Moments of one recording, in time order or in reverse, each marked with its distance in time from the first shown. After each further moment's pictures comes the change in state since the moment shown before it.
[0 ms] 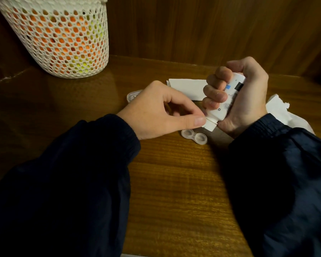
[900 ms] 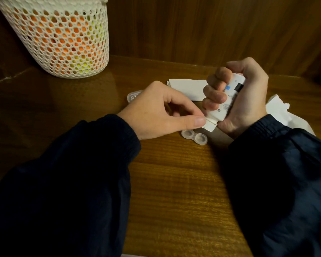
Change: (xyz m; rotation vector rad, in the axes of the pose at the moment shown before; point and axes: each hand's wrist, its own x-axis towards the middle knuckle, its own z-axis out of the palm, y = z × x) left_hand 0.001 -0.003 0.000 0.002 -0.003 0.007; right_hand 0.000 0.001 0.000 -0.005 -0.001 -0.007
